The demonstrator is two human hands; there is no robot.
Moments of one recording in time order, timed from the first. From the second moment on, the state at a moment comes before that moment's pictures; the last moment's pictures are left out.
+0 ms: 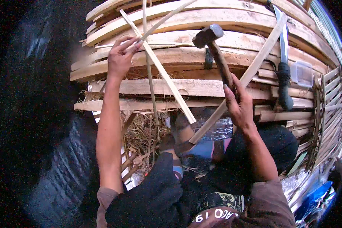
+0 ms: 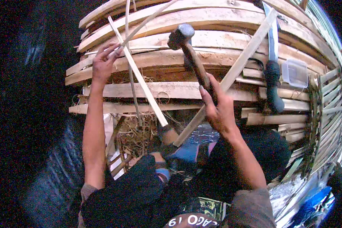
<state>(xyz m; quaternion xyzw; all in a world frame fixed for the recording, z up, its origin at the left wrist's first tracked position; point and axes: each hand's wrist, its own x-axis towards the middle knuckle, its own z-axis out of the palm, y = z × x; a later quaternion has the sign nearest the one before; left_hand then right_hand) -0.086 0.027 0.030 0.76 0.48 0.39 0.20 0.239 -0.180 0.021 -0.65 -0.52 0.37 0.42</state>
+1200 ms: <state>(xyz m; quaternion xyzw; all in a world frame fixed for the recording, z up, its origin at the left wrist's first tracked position) -0.078 0.013 0.032 0.79 0.49 0.35 0.11 0.234 -0.176 0.004 -0.60 -0.57 0.31 0.47</state>
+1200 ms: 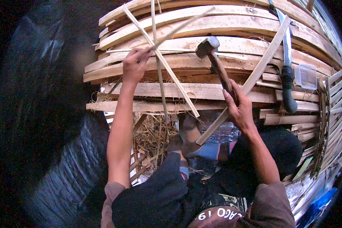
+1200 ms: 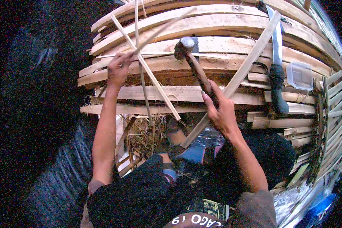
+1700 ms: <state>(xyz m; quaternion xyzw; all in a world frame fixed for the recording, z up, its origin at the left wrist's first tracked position) -0.082 0.024 0.031 0.80 0.48 0.31 0.16 0.234 -0.176 0.000 -0.60 -0.57 0.31 0.46</state>
